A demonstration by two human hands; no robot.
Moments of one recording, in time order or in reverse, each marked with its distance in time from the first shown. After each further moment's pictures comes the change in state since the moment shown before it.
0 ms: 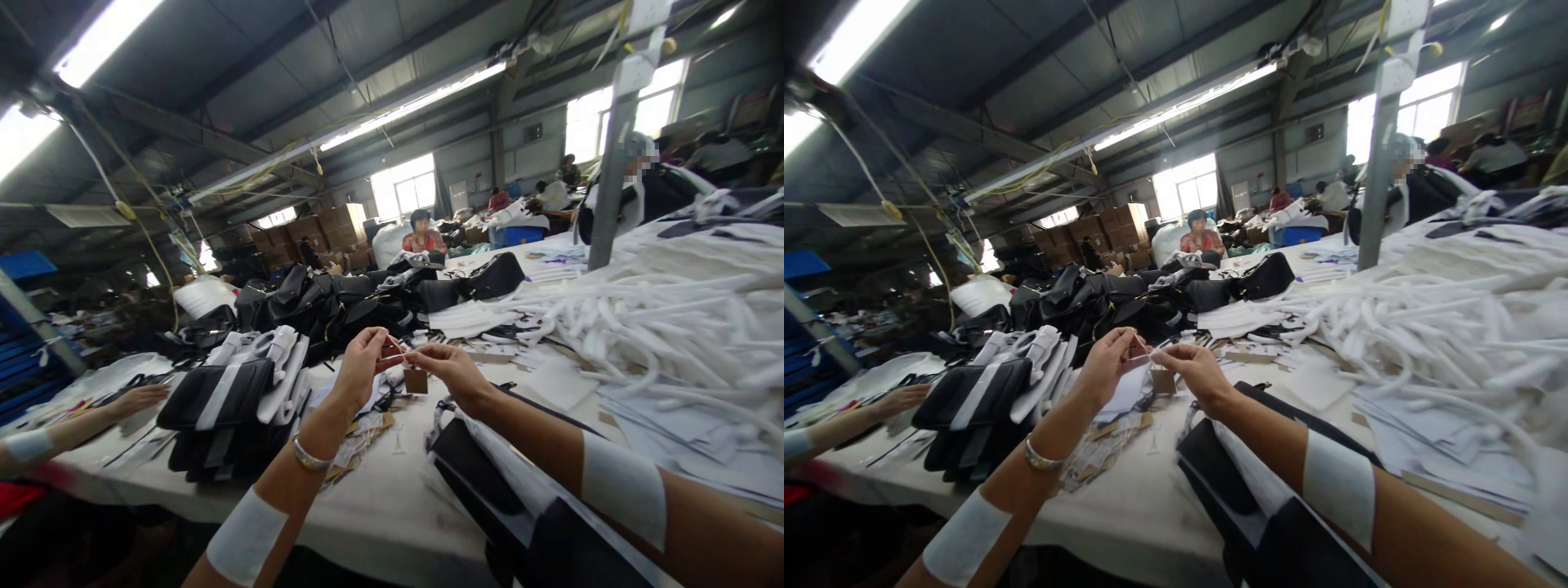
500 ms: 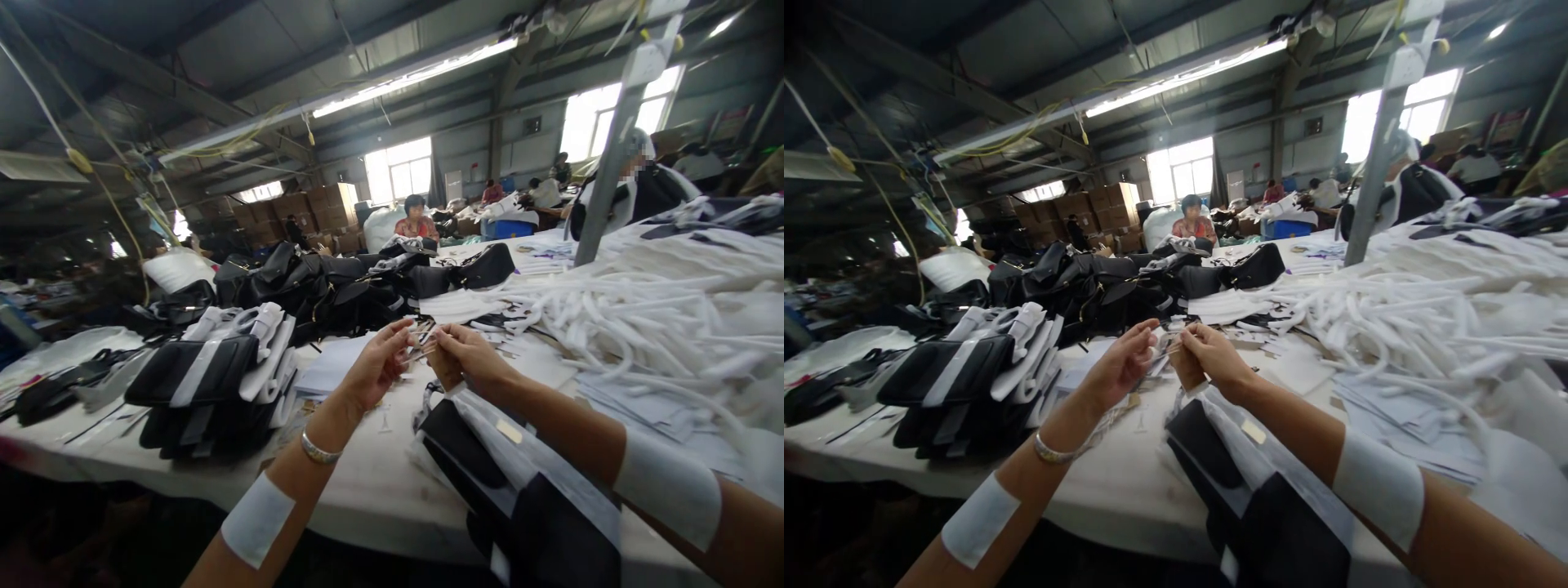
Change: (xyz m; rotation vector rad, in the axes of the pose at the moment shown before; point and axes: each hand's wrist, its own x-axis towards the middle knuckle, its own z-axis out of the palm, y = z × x) left_hand -0.015 -0.031 0.009 -0.326 -0.261 -0.210; right_hand -0.018 -0.016 -0.027 -0.055 0.060 0.153
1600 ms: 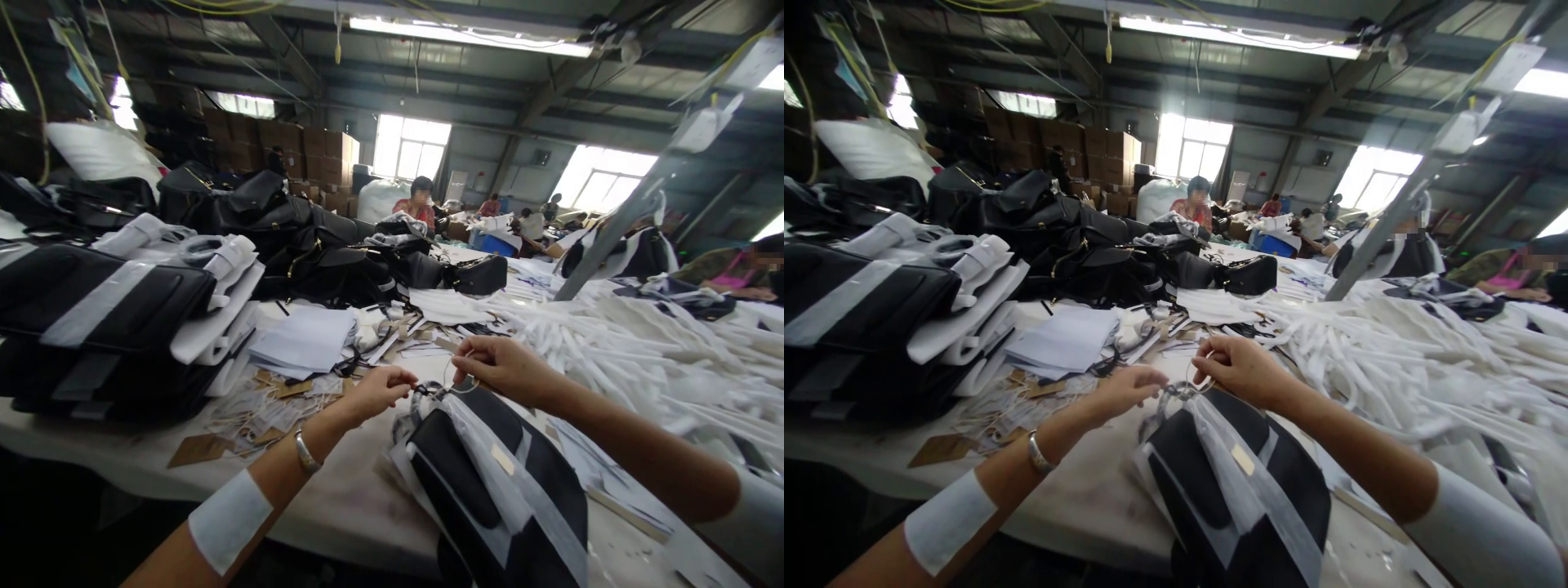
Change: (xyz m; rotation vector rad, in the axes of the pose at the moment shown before) left_hand 0.030 -0.109 -0.083 0.560 -0.105 -0.105; right_hand 0.017 -0.025 -0.030 -0.947 -0.269 0.071
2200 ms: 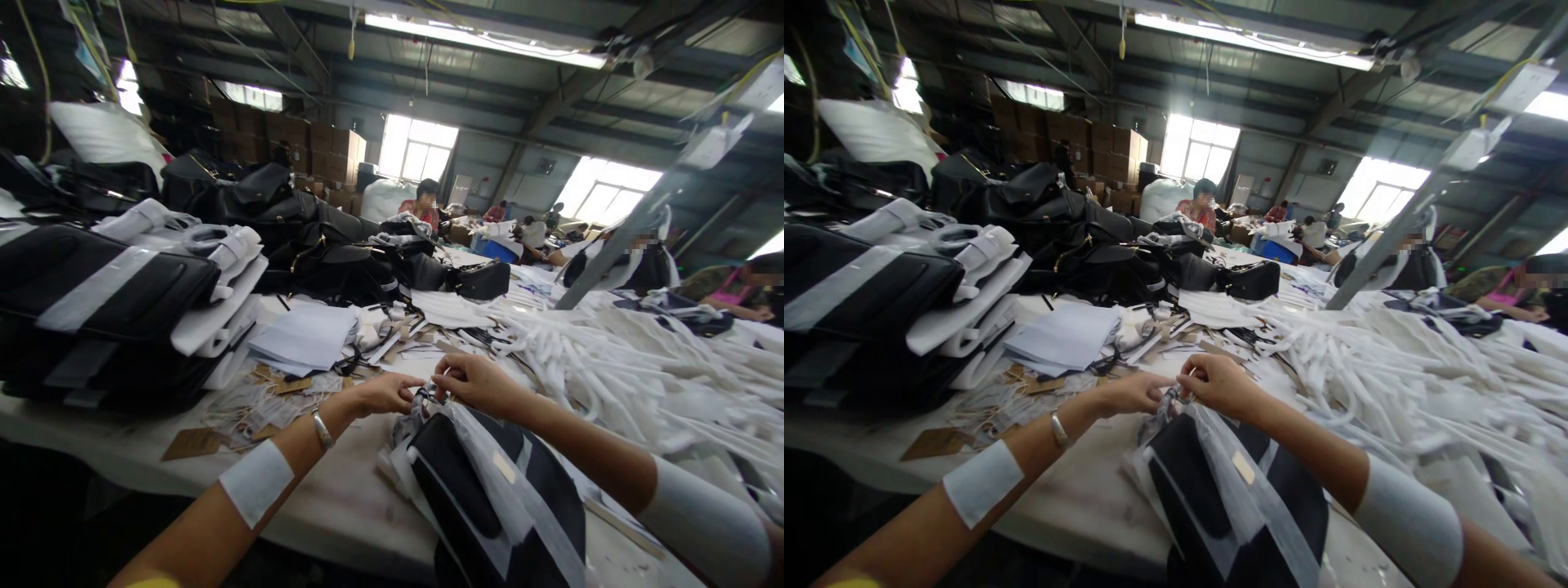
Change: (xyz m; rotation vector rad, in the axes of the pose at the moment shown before) left_hand 0.016 -0.007 -0.003 -0.173 -0.365 -0.066; right_hand 0.025 0.012 0.035 -0.202 -0.054 0.021
